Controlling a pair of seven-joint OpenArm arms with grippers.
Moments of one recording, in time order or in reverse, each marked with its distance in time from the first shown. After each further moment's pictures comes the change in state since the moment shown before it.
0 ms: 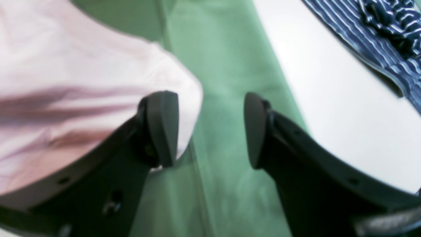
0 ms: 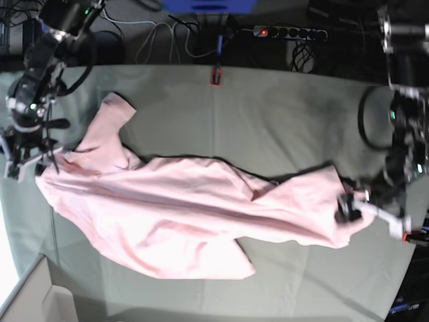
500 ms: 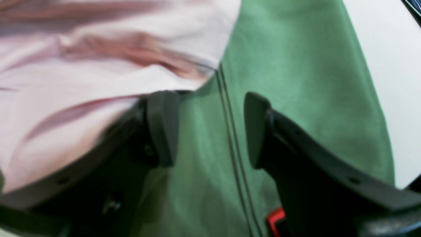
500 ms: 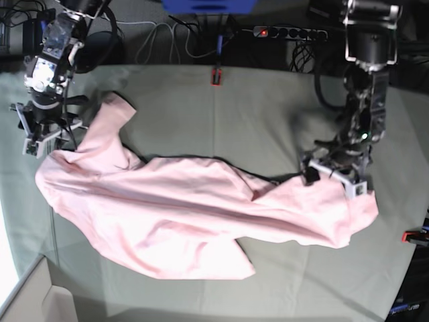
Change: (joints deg) left arm 2.1 11.9 2.2 -10.3 19.1 -0.2 -12.2; right arm -4.6 -4.1 -0.2 -0.4 0.0 0.0 -0.5
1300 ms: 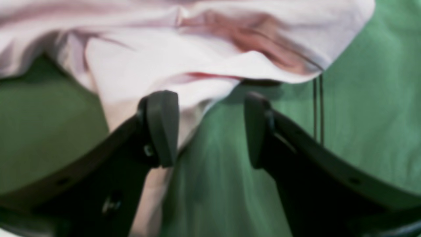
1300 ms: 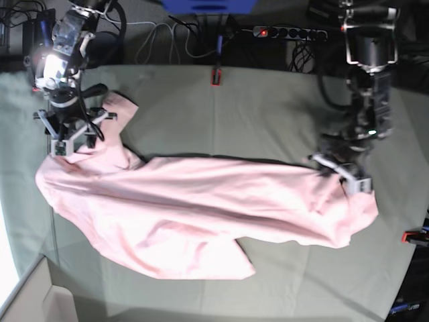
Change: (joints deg) left arm 2.4 -1.4 -7.6 0.1 1.0 -10.8 3.3; right arm 0.3 -2.9 -2.6 0.4 -0.9 14.3 -0.3
